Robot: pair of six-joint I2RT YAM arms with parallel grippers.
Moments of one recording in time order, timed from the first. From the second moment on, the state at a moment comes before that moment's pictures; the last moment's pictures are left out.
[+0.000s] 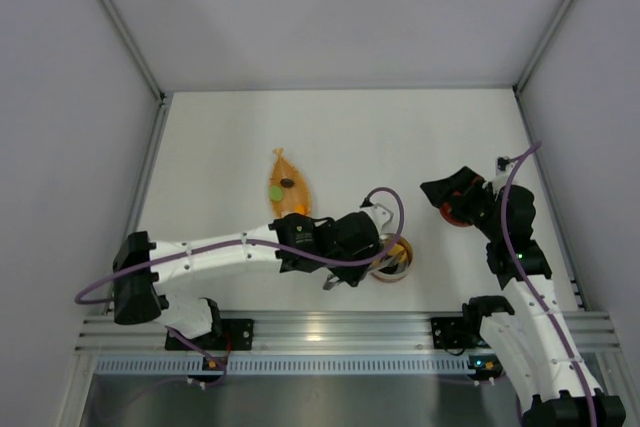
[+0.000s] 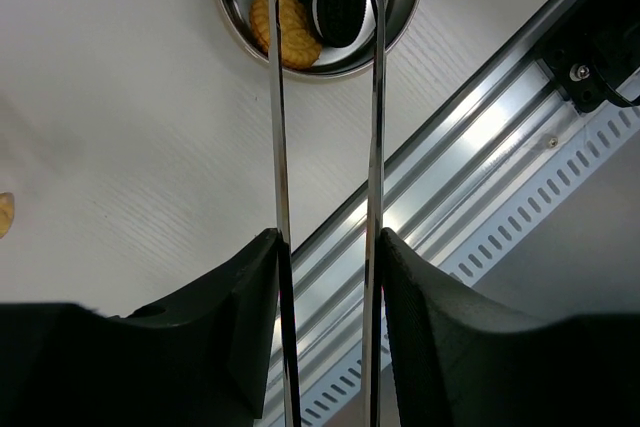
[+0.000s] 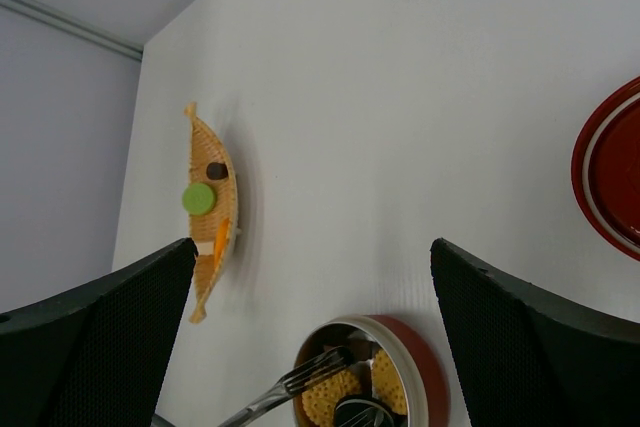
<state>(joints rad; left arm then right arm) -1.29 1.47 1.25 -0.74 -0.13 -0.52 0.05 0.62 0.50 -0.19 -0.31 0.71</state>
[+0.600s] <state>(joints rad) -1.27 1.36 1.34 -0.87 -0.35 -0.52 0.05 0.62 0.50 -0.19 -0.31 0.71</state>
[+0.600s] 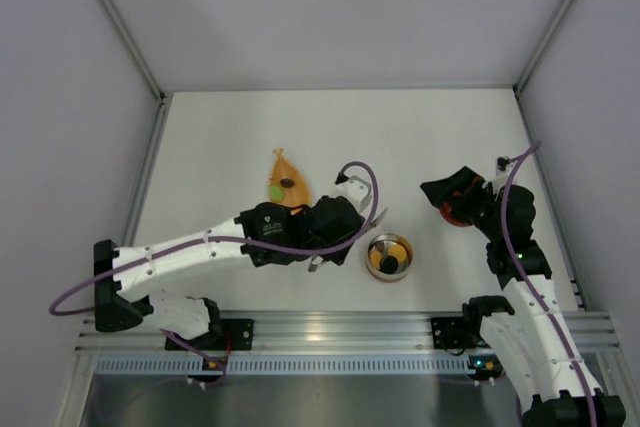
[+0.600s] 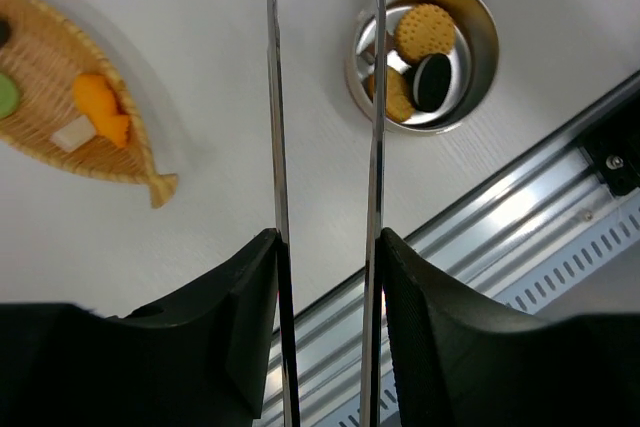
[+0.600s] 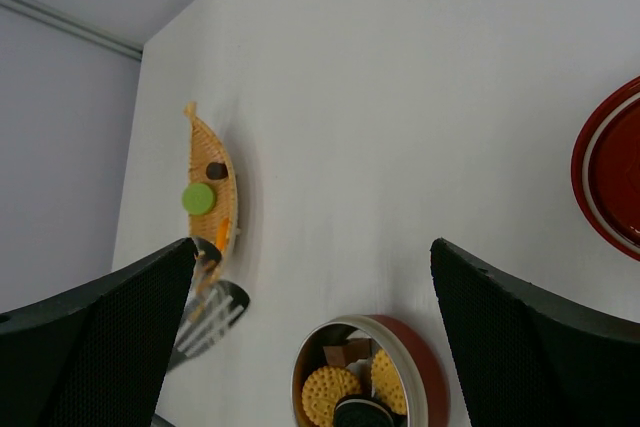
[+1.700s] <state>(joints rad) -0.95 1.19 1.09 -1.04 -0.42 -0.53 0.05 0.62 0.50 -0.18 -0.31 0.71</state>
